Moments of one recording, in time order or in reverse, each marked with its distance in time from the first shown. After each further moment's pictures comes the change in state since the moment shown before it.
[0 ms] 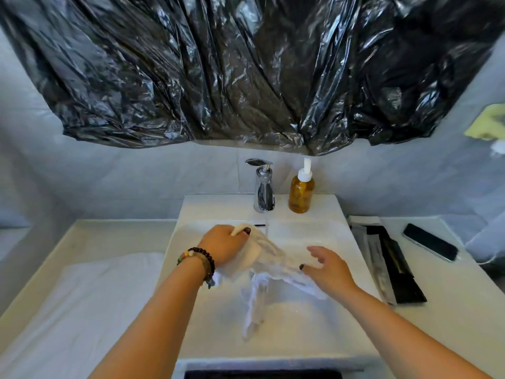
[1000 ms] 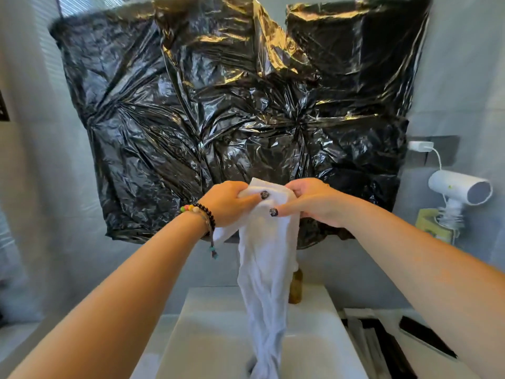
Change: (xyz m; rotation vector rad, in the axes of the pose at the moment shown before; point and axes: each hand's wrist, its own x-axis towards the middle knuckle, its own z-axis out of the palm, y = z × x) left_hand -0.090 0.188 -0.146 0.308 0.472 0.659; right_hand -0.068 -0.262 -0.201 0.211 -0.192 -0.599
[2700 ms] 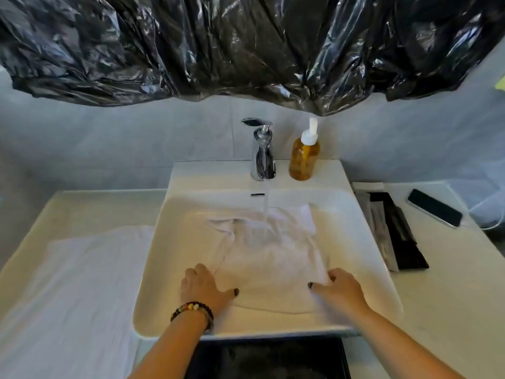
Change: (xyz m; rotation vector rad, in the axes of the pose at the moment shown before) left_hand -0.237 -0.182 0.289 0.198 -0.645 -0.844; right_hand -0.136 0.362 0.176 -0.327 0.108 0.950
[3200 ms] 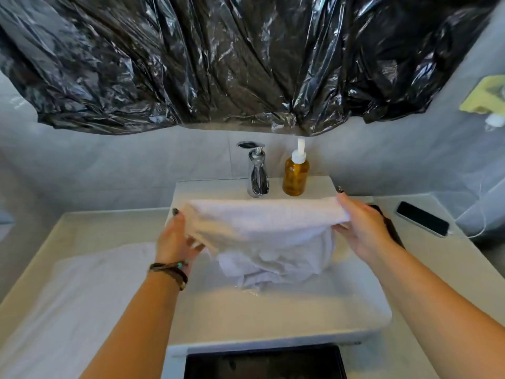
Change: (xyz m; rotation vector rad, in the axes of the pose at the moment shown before) left_hand 0.018 0.019 -0.115 -1.756 0.048 0.073; right_hand -0.007 -0.095 -0.124 1.196 0.076 -0.153
